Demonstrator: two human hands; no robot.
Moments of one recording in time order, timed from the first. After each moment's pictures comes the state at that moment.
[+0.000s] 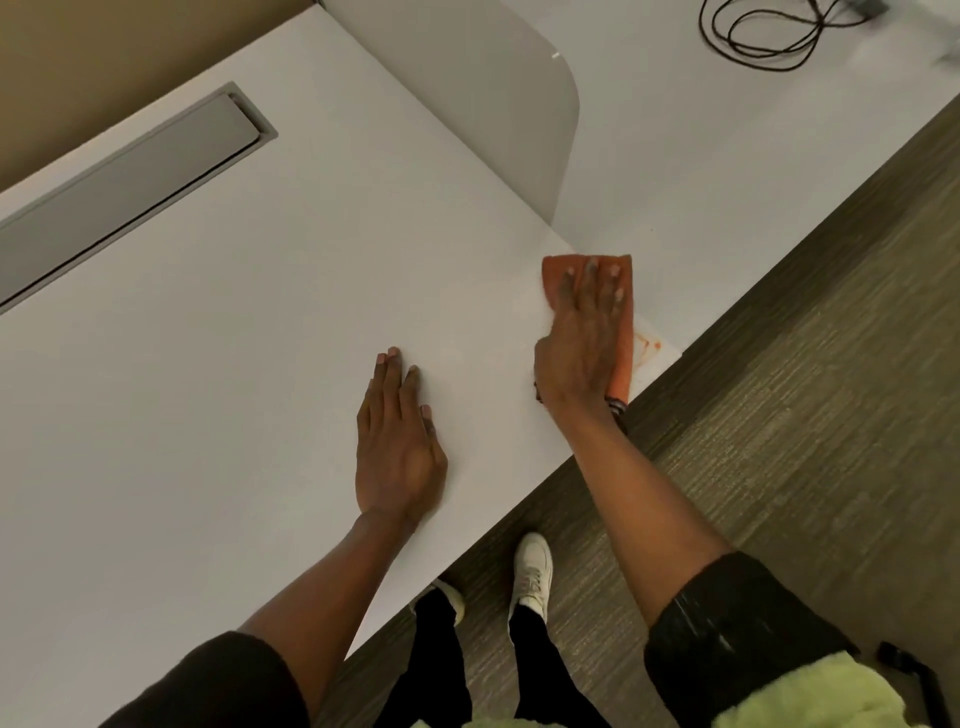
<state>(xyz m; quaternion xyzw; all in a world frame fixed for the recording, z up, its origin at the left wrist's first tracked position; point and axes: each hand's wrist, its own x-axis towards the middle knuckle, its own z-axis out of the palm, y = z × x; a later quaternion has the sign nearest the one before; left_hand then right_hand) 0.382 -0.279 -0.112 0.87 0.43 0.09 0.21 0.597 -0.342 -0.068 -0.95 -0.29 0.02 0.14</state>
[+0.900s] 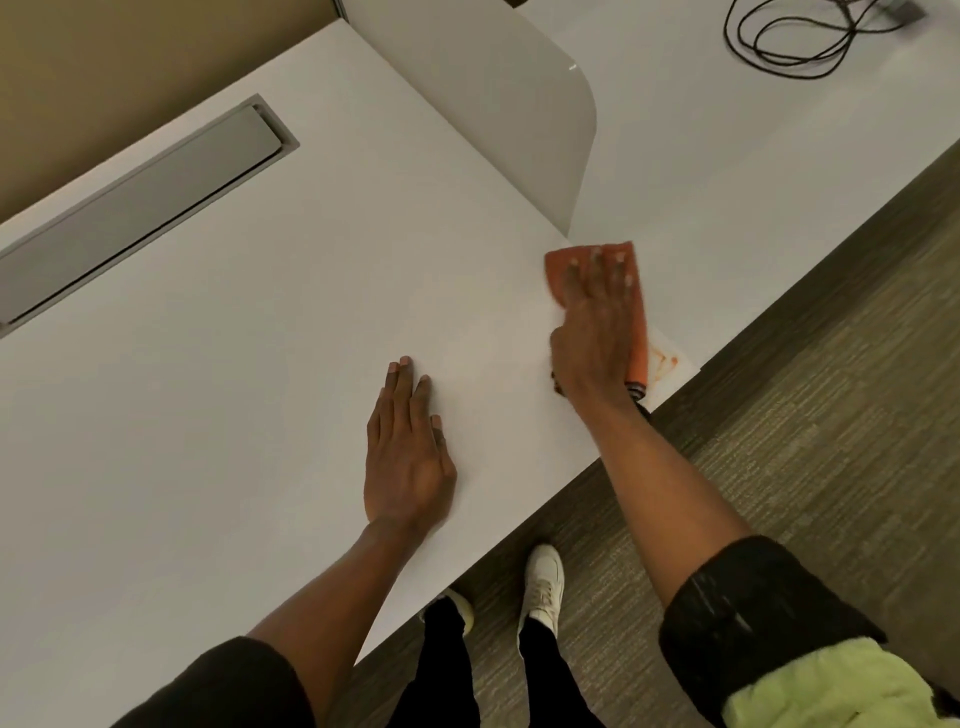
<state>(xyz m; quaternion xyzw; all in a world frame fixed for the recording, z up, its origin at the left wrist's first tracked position) 0.384 -0.283 -0.101 0.88 0.43 0.08 0.19 0.624 -0.331 -0.066 -0.93 -0.34 0.03 0.14</state>
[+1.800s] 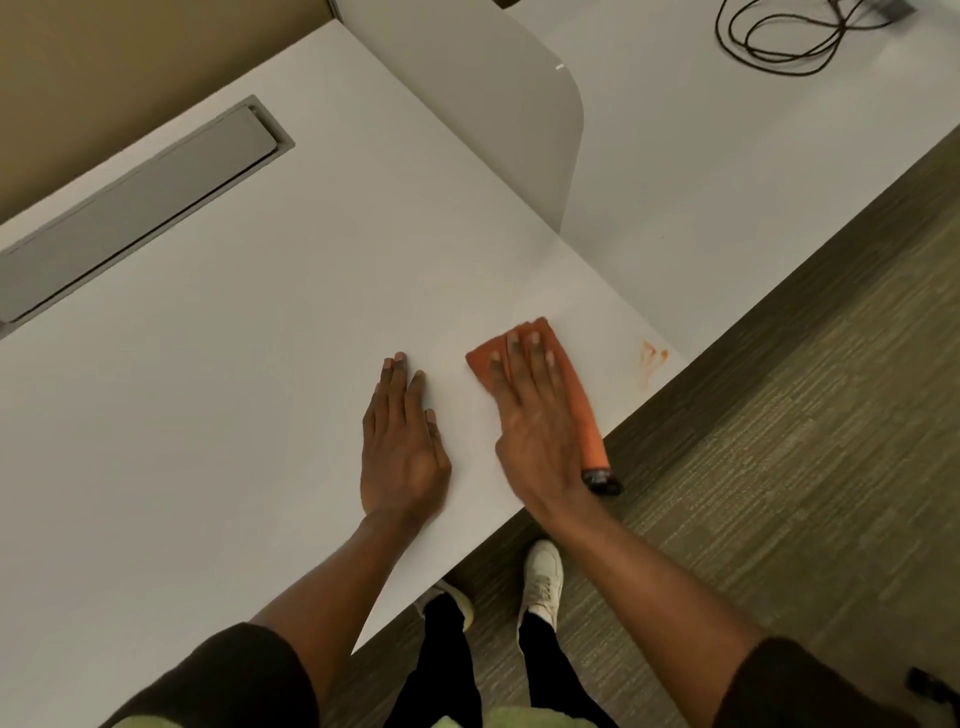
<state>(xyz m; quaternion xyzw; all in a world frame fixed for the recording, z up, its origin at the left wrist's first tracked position) 0.384 -0.282 -0.105 0.87 0.44 0.08 0.20 0.521 -0.382 -0.070 -0.86 -0.47 0.08 0.16</state>
